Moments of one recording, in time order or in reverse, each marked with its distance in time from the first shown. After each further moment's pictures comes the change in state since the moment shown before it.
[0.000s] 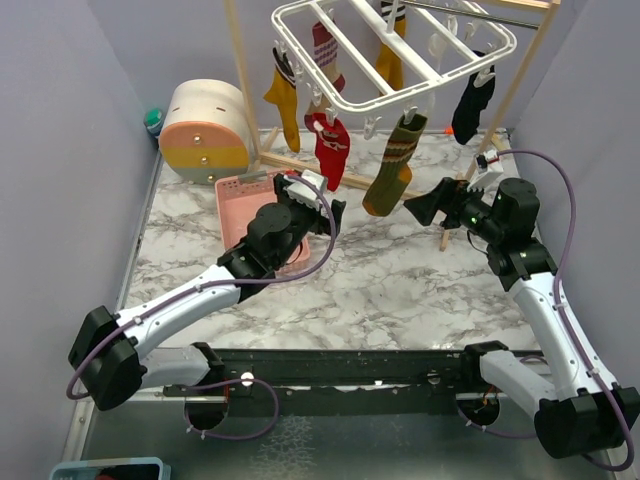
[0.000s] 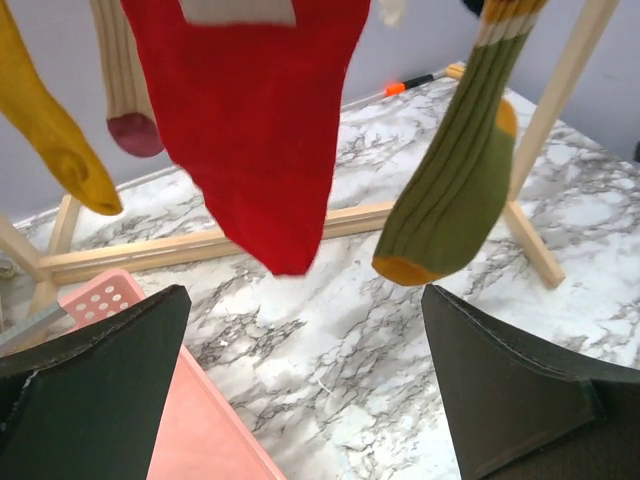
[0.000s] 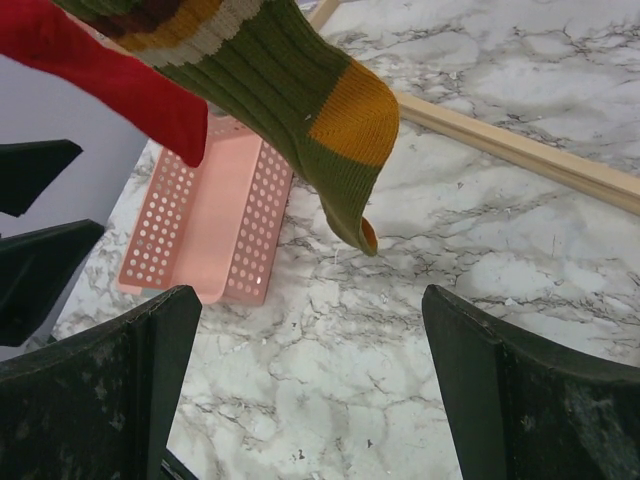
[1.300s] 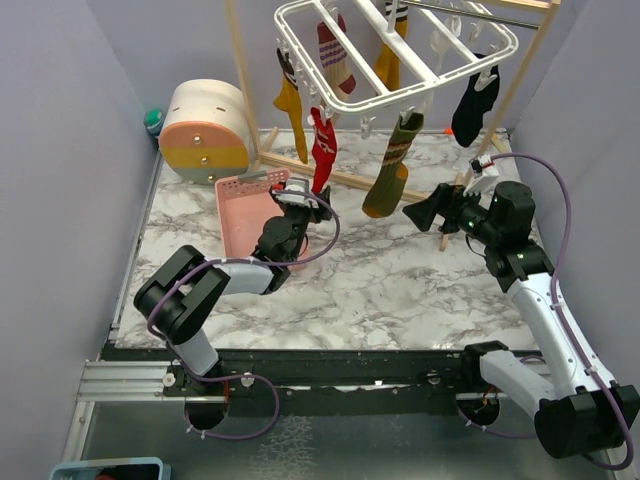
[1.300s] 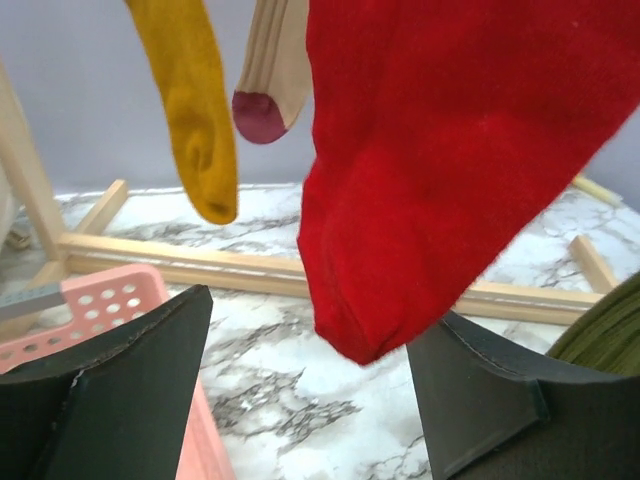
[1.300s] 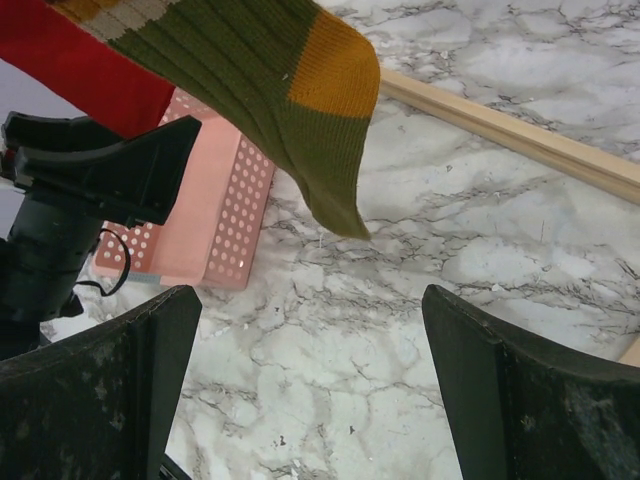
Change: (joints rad) left arm 0.132 0.459 -0.199 0.847 -0.140 -0.060; right arm 0.000 0.000 -0.033 -0.007 -0.003 -0.047
